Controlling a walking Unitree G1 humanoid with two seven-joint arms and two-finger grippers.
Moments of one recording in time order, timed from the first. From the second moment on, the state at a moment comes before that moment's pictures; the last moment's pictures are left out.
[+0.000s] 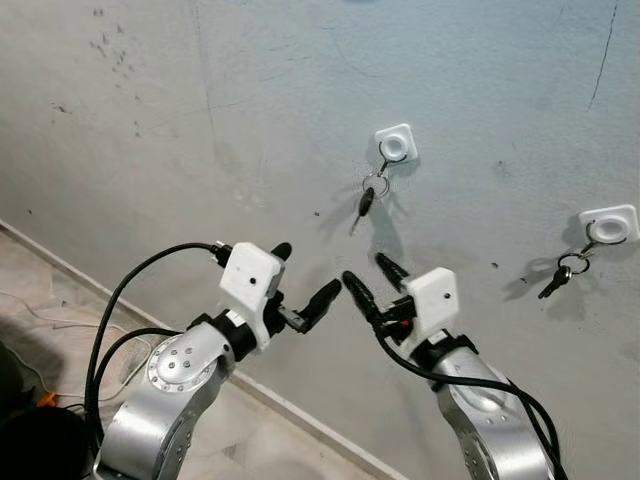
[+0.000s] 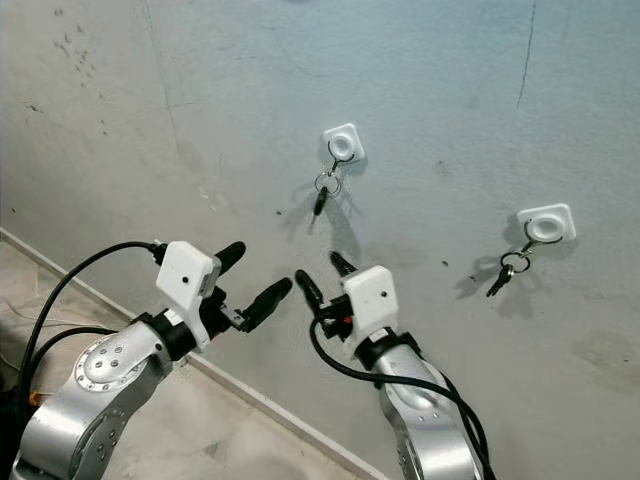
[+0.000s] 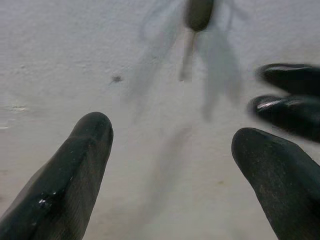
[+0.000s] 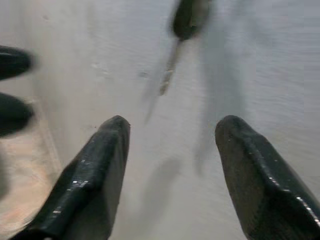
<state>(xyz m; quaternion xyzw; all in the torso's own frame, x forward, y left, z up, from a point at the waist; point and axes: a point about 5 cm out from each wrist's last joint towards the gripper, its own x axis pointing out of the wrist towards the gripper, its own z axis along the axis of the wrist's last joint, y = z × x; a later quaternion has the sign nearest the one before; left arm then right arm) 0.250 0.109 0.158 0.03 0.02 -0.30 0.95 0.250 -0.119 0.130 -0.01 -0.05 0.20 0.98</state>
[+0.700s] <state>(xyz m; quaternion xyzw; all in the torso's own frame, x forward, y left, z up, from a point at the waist) 0.269 0.108 0.146 -0.01 0.03 -0.21 0.98 0.246 -0.140 0.137 0.00 -0.03 0.13 0.99</state>
